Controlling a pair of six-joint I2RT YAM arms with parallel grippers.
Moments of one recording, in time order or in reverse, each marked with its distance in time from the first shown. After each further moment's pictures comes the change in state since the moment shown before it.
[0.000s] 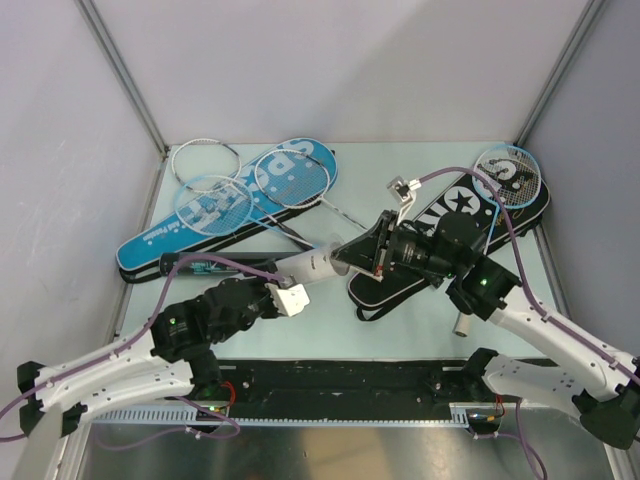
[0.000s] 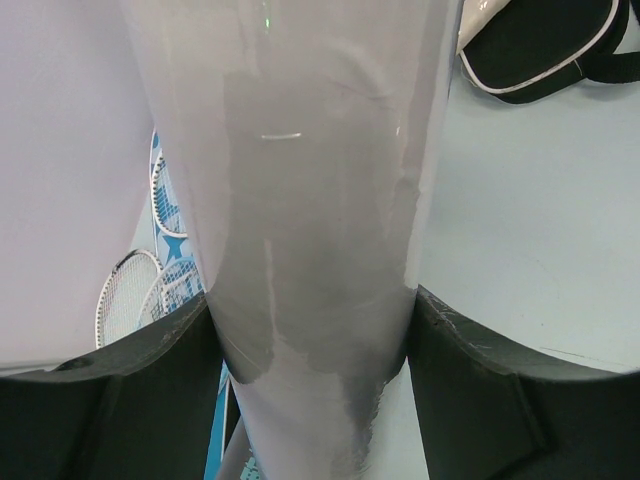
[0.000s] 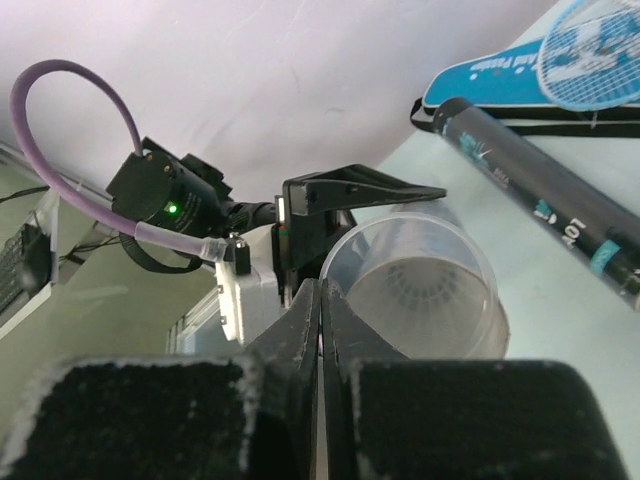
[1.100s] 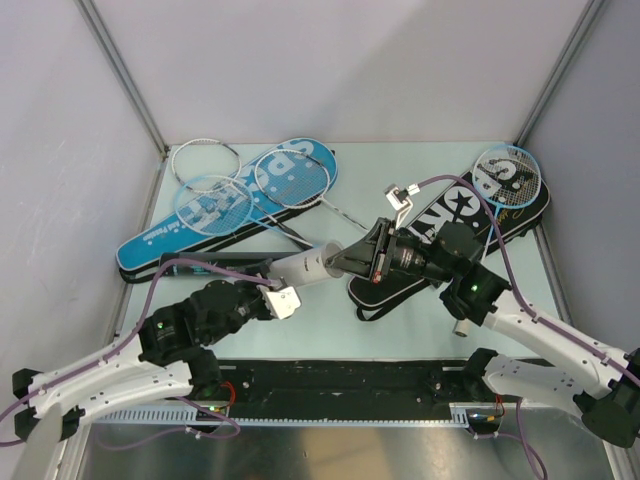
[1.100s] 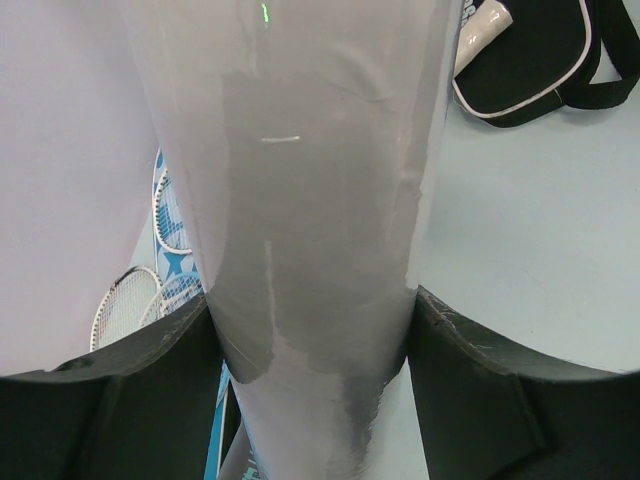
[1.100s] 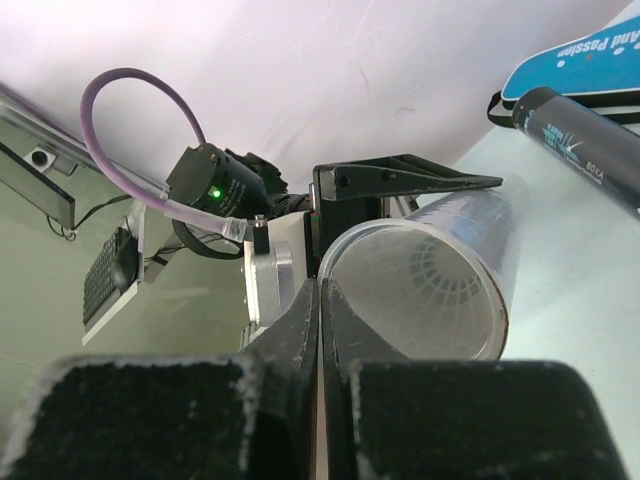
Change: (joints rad) left arm 0.000 -0.070 0.009 -0.019 0.040 -0.001; right arm 0.041 0.006 -0.098 0.214 -0.048 0.194
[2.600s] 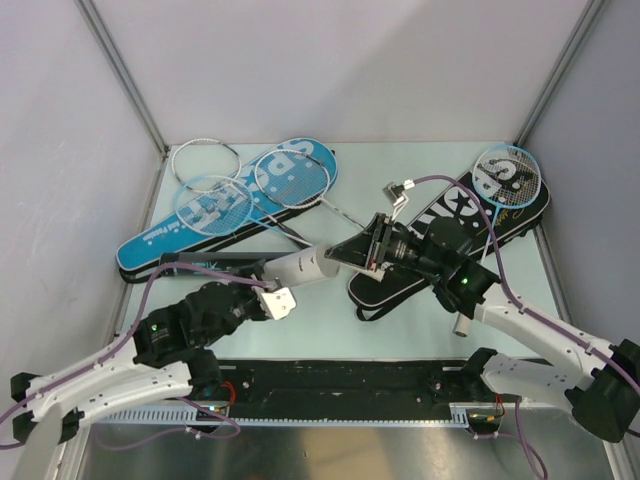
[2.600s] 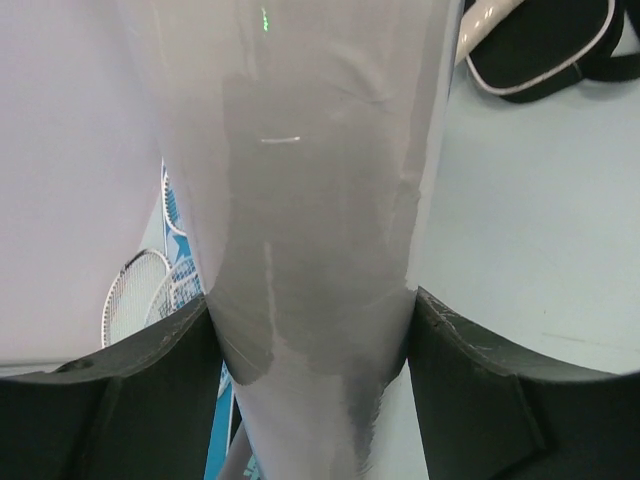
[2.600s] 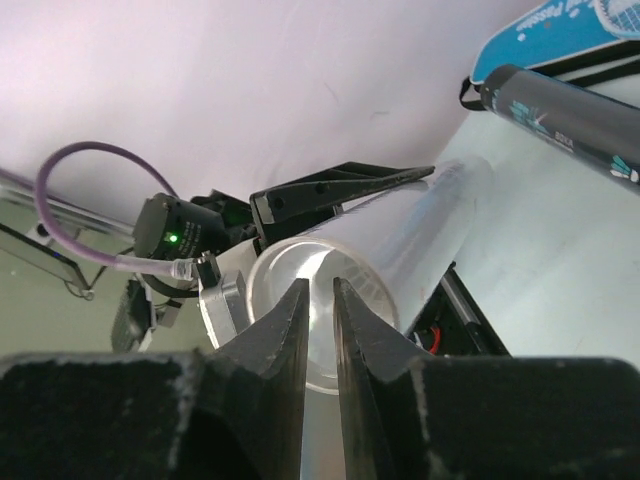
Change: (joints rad) left arm 0.003 -0.037 0.001 -0.032 -0.010 0.011; right arm -0.076 0.065 -0.039 0.054 -0.003 0.156
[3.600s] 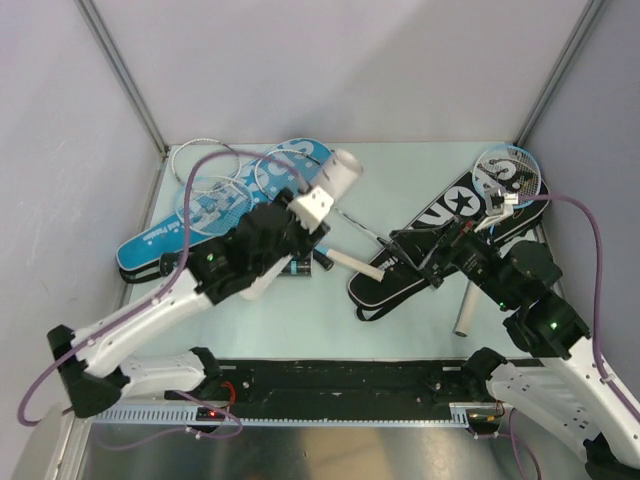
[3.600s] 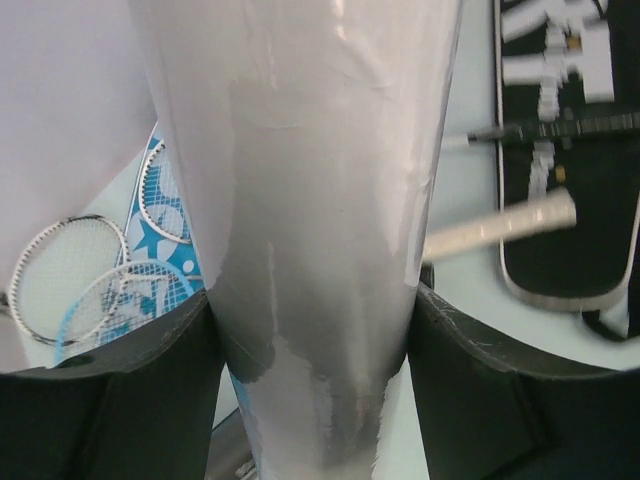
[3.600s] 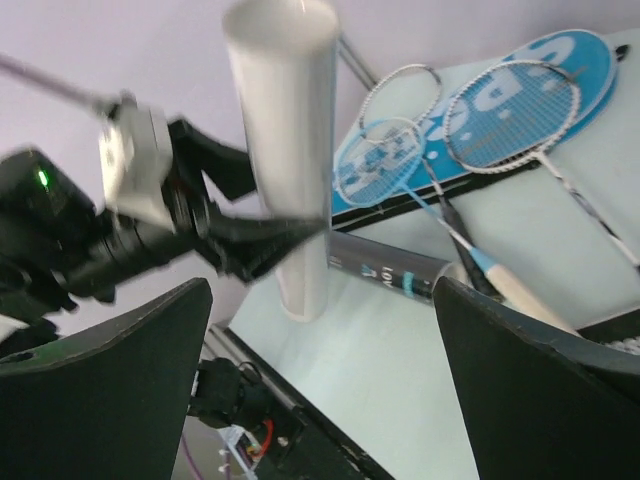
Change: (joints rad) left arm 0.166 0.555 0.433 0.086 -0.023 -0.307; right arm -0.103 -0.389 0.122 -0.568 0.447 -0.356
